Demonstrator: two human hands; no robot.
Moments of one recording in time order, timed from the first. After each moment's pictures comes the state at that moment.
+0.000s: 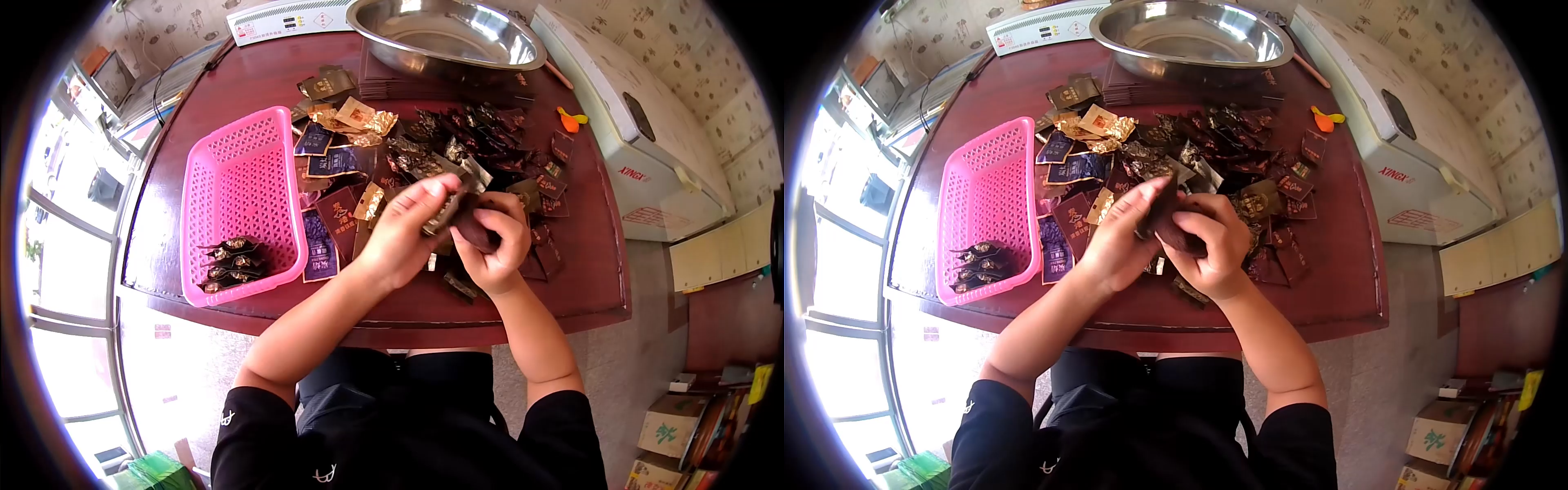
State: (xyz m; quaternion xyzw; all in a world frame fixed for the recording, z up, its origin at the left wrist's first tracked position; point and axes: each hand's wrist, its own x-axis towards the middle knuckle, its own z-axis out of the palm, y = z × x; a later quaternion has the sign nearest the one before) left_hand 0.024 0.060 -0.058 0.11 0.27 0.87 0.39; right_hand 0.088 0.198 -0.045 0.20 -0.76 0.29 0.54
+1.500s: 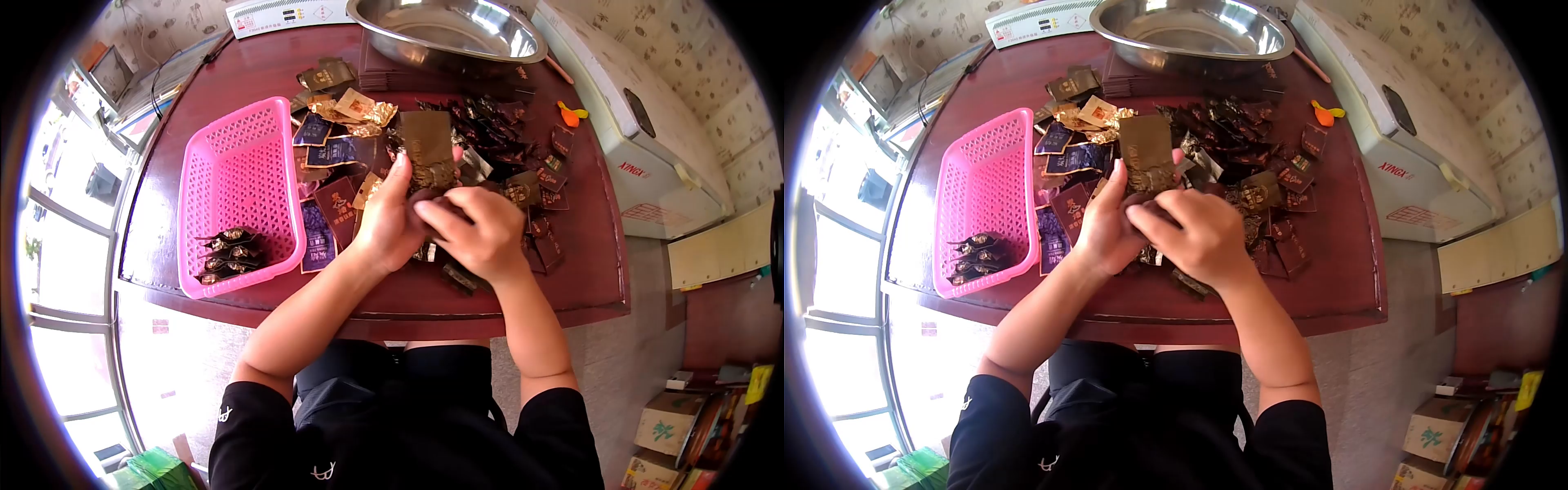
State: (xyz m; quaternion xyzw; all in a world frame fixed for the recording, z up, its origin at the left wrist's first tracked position) left_hand 0.020 0.061 -0.043 0.13 0.23 0.89 0.37; right_hand 0.085 0.193 -0.031 0.24 -0.84 0.10 0.48
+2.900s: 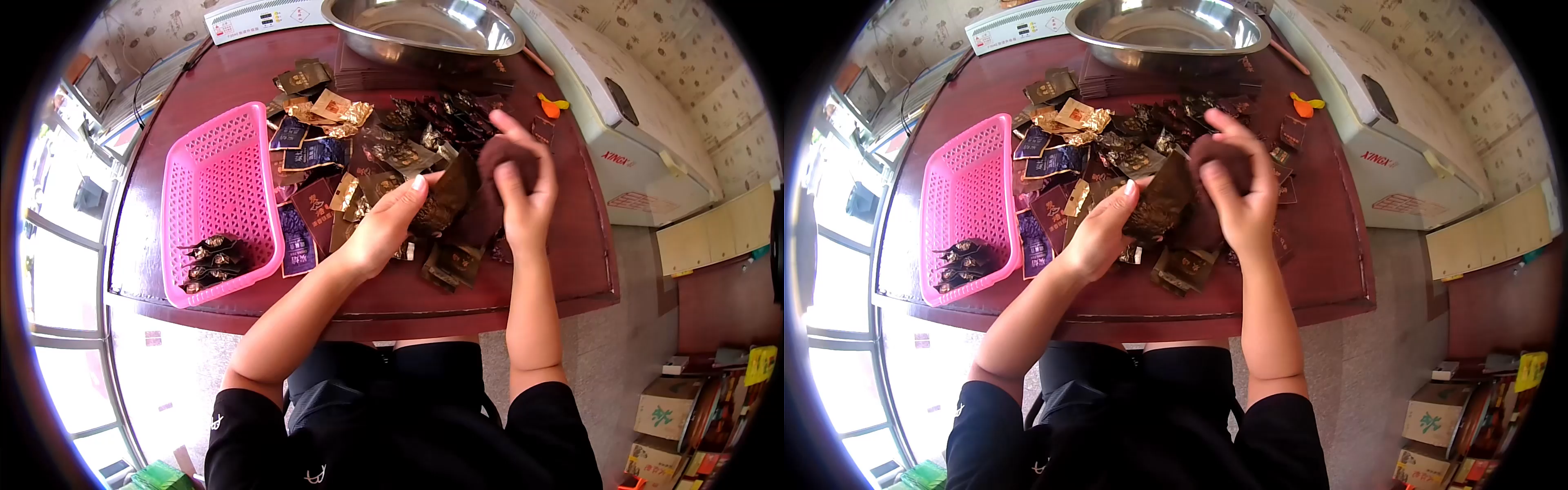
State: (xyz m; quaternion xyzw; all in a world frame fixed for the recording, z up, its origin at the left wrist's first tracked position) left_hand 0.029 0.057 -0.040 0.26 0.38 0.78 0.43; right_hand 0.087 0.238 -0.017 0.09 -0.68 0.57 0.45
